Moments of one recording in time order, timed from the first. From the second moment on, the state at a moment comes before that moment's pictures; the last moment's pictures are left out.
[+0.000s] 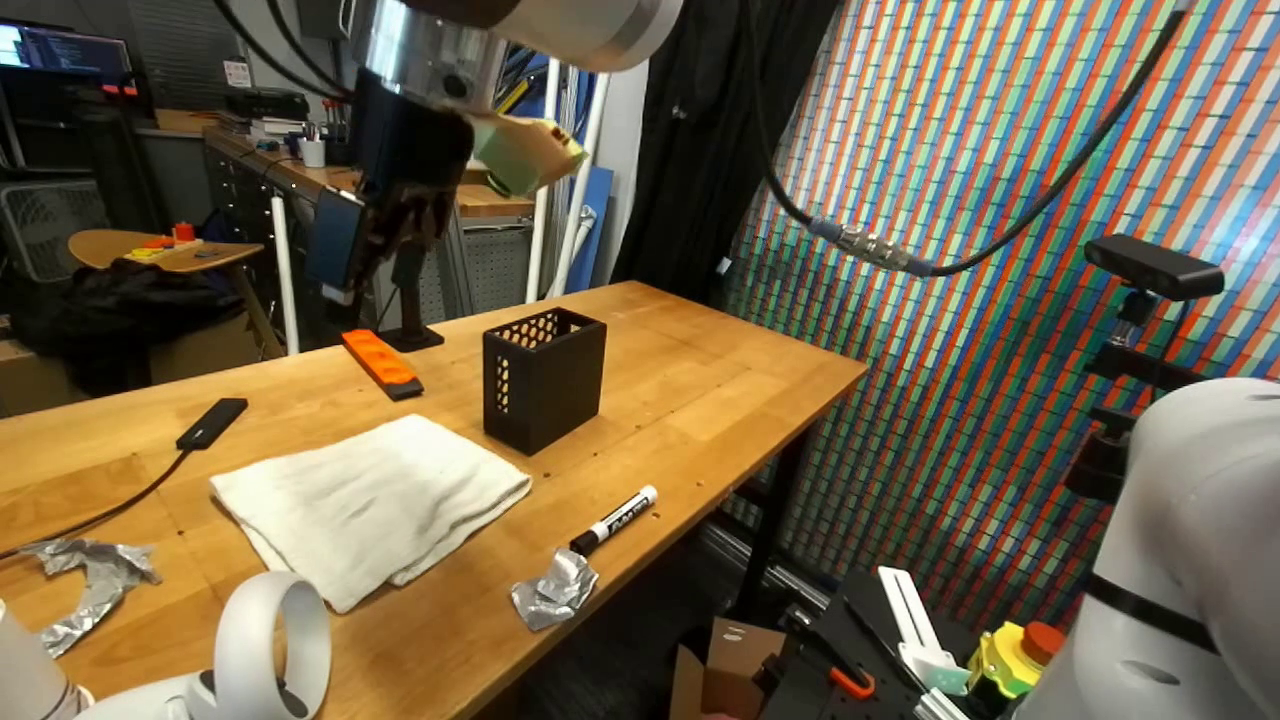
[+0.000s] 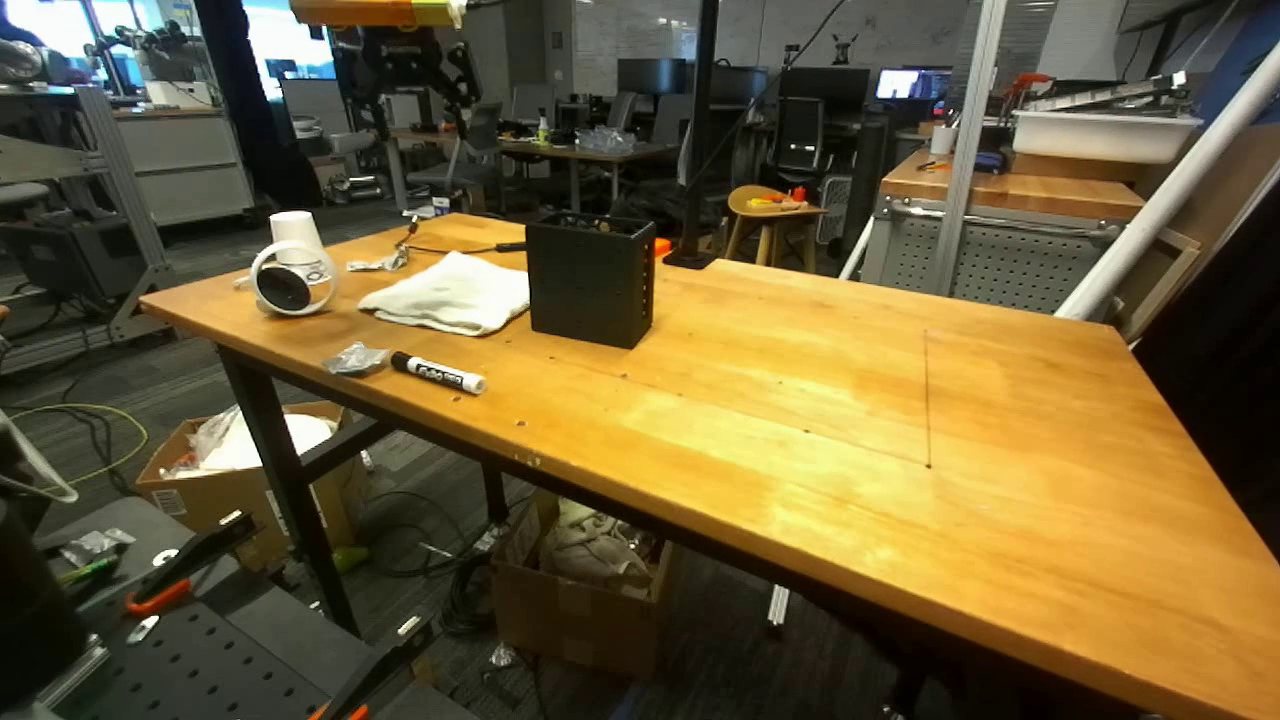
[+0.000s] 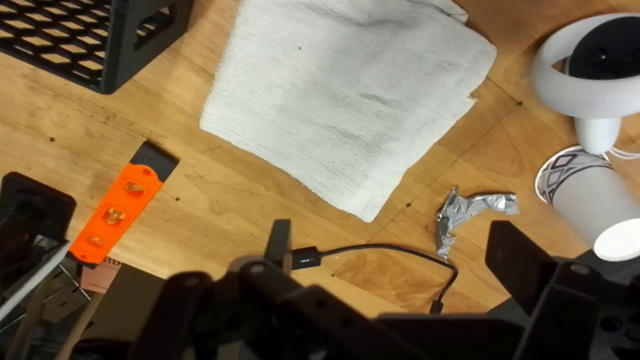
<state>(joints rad) 0.23 -0.15 0.08 -2.23 0.09 2.39 -0.39</state>
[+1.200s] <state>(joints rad) 0.16 0.28 0.14 -2.15 -0.08 2.53 -0.62</state>
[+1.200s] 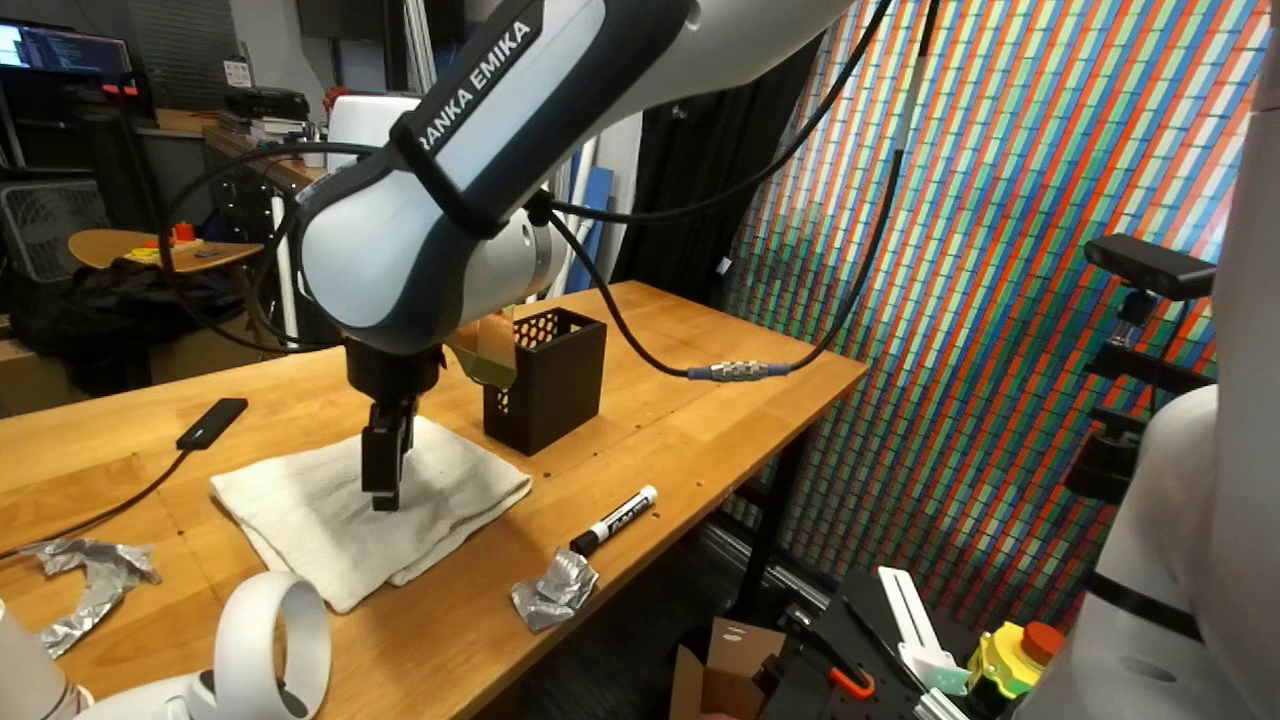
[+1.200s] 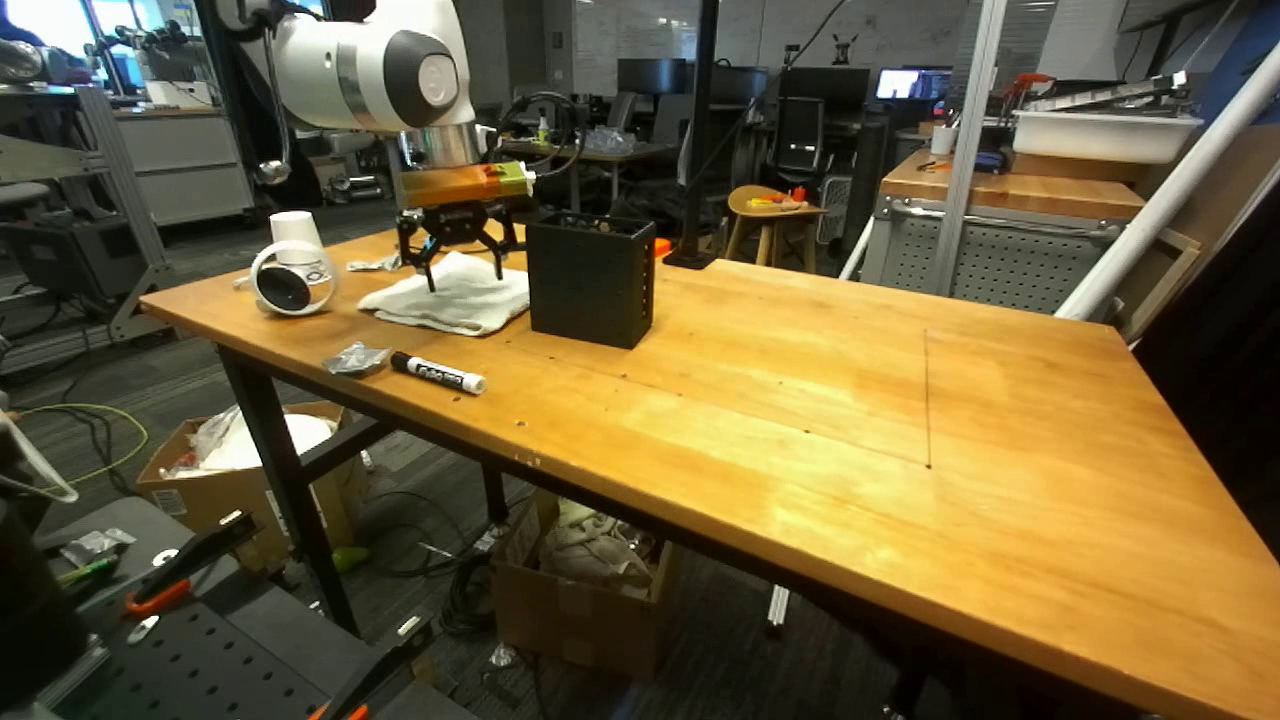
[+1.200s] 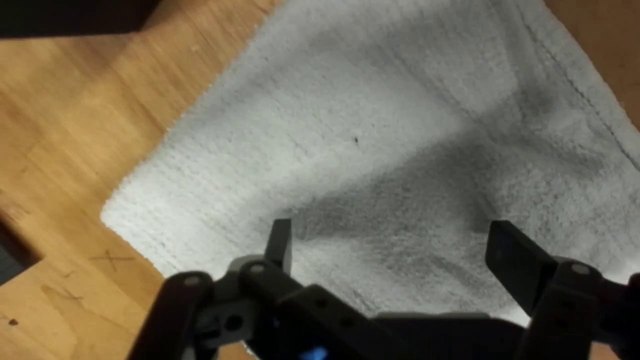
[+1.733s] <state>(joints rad) 0.14 0.31 0.15 -2.12 -0.14 2.47 -0.64</state>
